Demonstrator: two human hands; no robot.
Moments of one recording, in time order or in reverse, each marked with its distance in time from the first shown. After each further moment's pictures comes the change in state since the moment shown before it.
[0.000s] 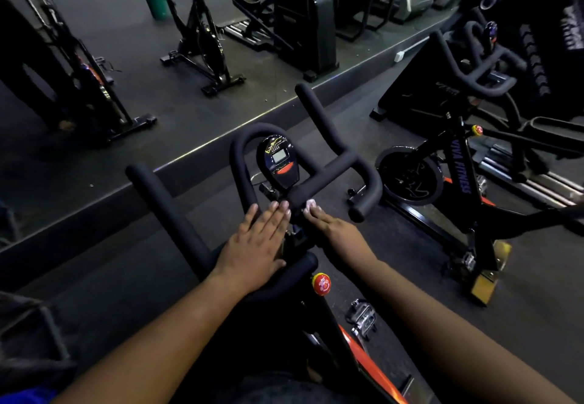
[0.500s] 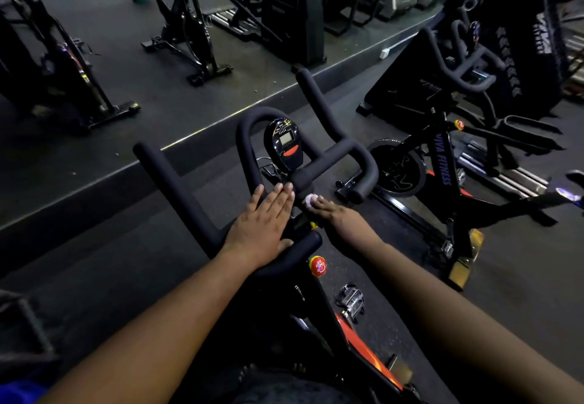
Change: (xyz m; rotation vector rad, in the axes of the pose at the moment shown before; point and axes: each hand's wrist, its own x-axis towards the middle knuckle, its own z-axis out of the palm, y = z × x) left_hand 0.001 0.002 -0.012 -0.059 -0.018 -0.005; right_hand -0.013 -0.008 -0.009 -0.128 -0.058 -0.077
